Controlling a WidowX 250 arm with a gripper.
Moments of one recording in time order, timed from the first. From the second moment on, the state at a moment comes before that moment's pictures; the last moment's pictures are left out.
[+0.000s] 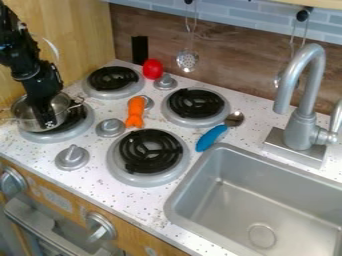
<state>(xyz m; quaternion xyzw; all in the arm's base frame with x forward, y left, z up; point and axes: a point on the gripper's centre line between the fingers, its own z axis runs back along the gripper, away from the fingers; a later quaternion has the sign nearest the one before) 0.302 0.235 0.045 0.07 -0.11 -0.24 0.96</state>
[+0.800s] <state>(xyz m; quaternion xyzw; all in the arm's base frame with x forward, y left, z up) 0.302 0.116 0.136 0.12 -0.20 -0.33 0.91</state>
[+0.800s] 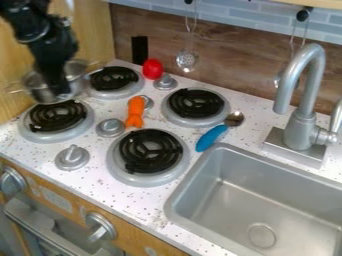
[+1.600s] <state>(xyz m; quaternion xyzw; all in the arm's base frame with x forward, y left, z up) 0.322 0.012 0.052 0.06 -0.16 -0.46 0.87</state>
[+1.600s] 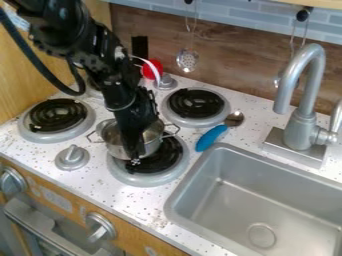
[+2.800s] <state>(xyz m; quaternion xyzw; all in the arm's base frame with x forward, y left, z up) 0.309 -0.004 0.048 0.08 -0.17 -0.48 0.86</state>
